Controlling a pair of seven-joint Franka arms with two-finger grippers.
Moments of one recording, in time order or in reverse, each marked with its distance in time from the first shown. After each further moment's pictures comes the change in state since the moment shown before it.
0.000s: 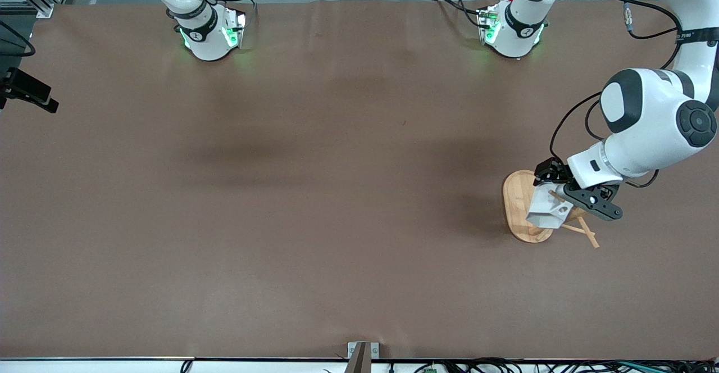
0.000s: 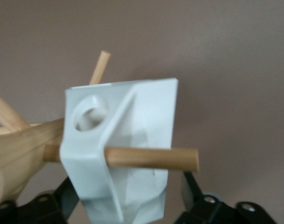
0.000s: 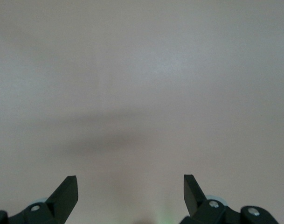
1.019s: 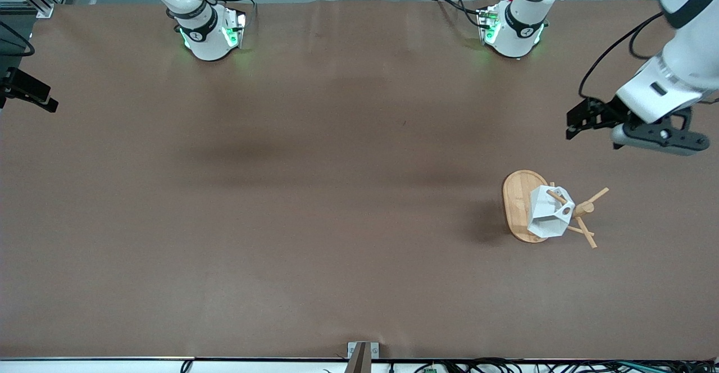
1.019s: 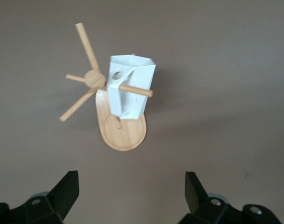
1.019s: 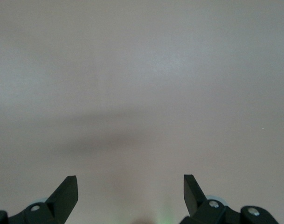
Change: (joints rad) left arm -0.005 -0.276 -0.021 0.172 0.094 -0.407 -0.365; right arm -0.001 0.000 -0.001 0.000 0.000 -0.005 -0.001
